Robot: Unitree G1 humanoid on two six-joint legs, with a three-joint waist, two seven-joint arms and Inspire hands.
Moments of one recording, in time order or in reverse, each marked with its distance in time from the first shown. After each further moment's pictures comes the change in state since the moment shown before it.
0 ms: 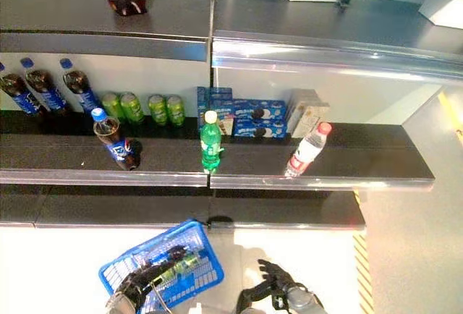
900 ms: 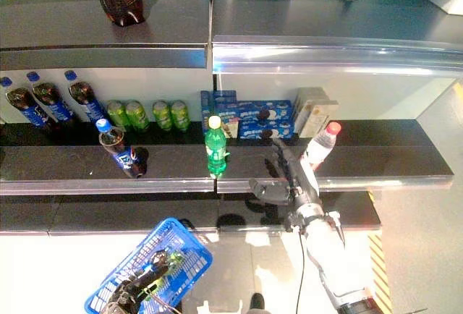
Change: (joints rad) left arm 0.094 -0.004 0.075 -0.088 0.039 -0.022 -0.001; right arm -0.044 -0.184 -0.275 -0.698 0.070 -0.190 -0.242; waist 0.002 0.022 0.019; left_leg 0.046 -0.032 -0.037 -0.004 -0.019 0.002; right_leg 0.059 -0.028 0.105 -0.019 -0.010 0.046
